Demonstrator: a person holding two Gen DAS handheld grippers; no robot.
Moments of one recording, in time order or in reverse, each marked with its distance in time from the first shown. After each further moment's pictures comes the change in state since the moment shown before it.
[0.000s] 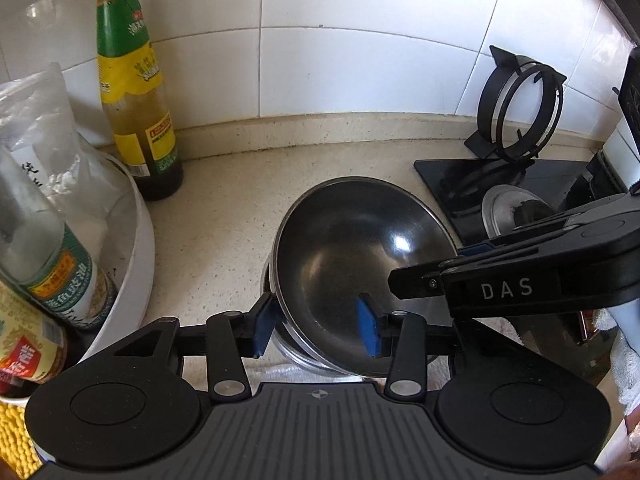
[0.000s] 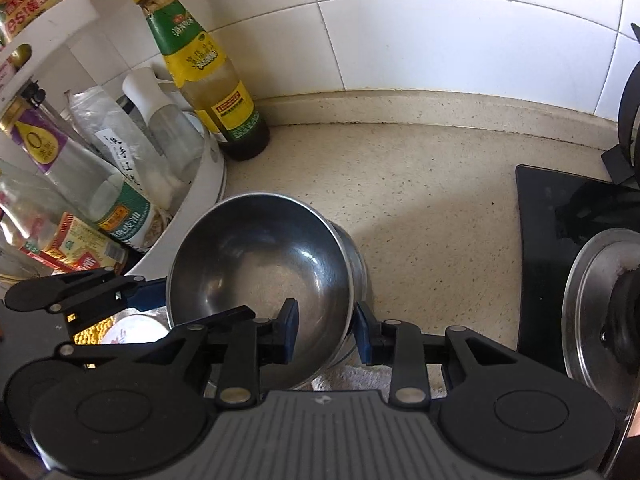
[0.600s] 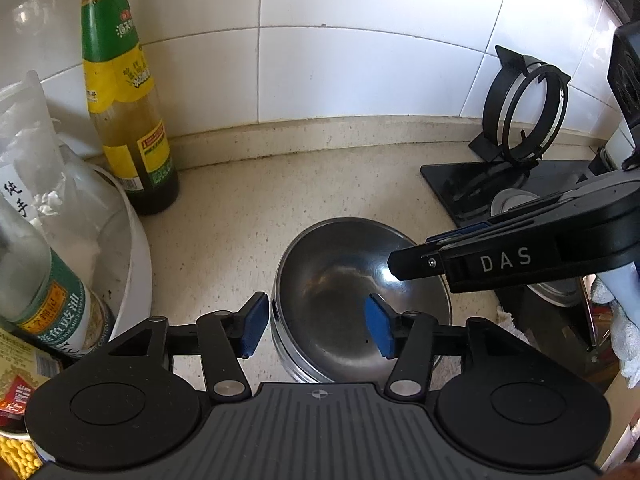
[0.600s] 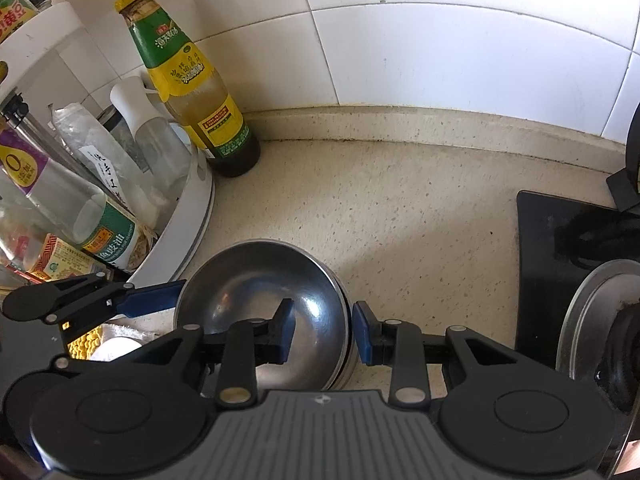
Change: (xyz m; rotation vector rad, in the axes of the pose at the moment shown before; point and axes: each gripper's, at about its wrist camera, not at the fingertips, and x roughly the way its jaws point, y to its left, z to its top) left arm 0.016 0.010 0.011 0.014 -0.004 -0.011; right arm 0.012 -0.003 0.022 -0.012 -0.008 -0.012
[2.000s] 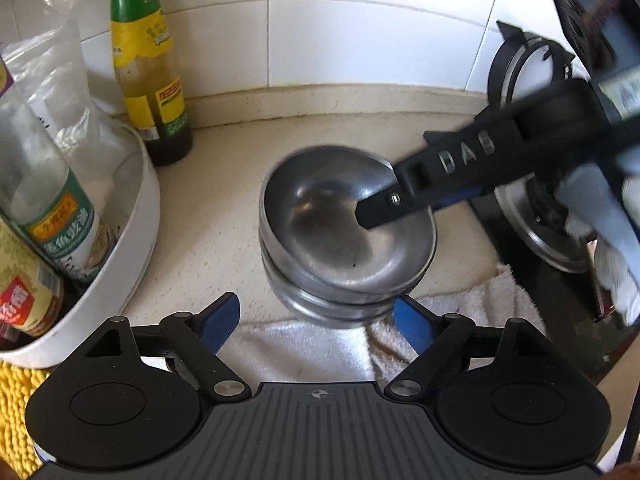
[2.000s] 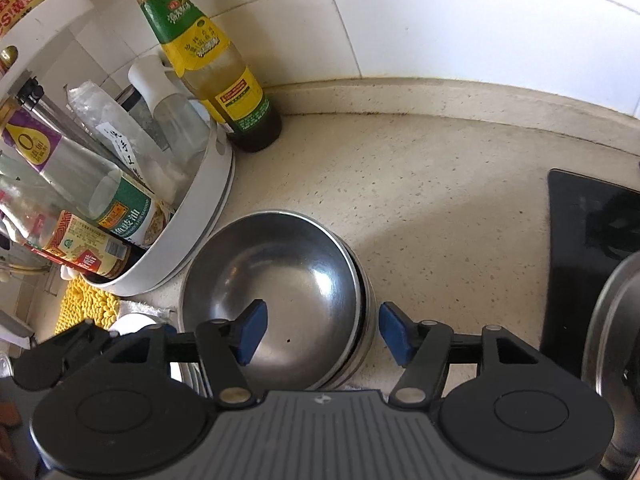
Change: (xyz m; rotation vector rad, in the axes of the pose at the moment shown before) left arm -0.011 -0.020 -0.045 -0.028 0.028 0.075; right arm 0.015 -0.010 -0.006 -0.022 0.065 0.109
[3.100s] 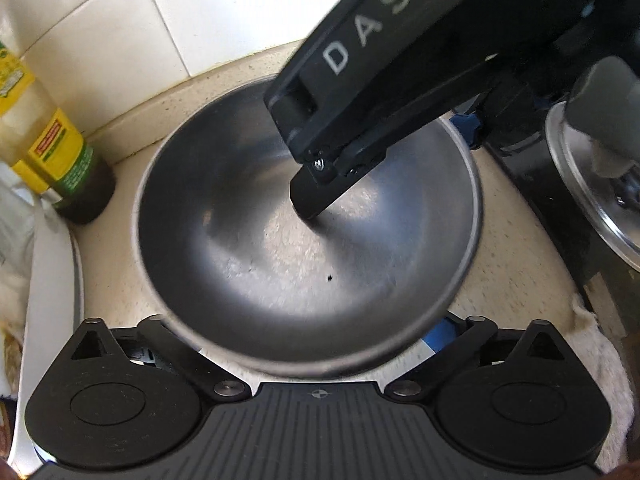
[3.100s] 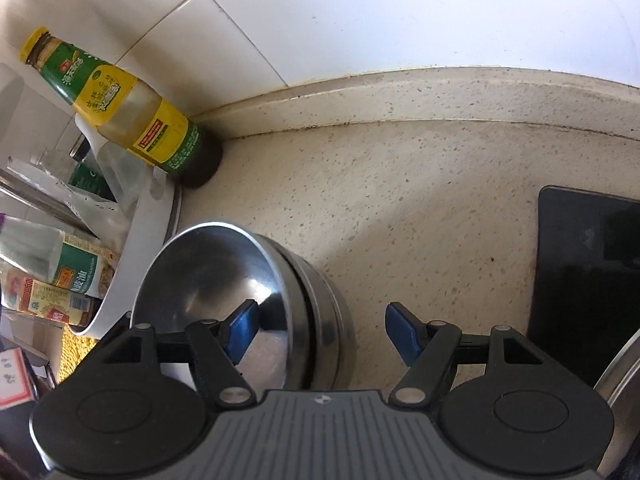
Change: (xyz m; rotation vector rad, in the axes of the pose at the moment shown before) left arm 0.123 -0.058 0.050 0.188 0.098 0.134; right arm 0.048 -0.092 0.045 0.082 0.039 0.096
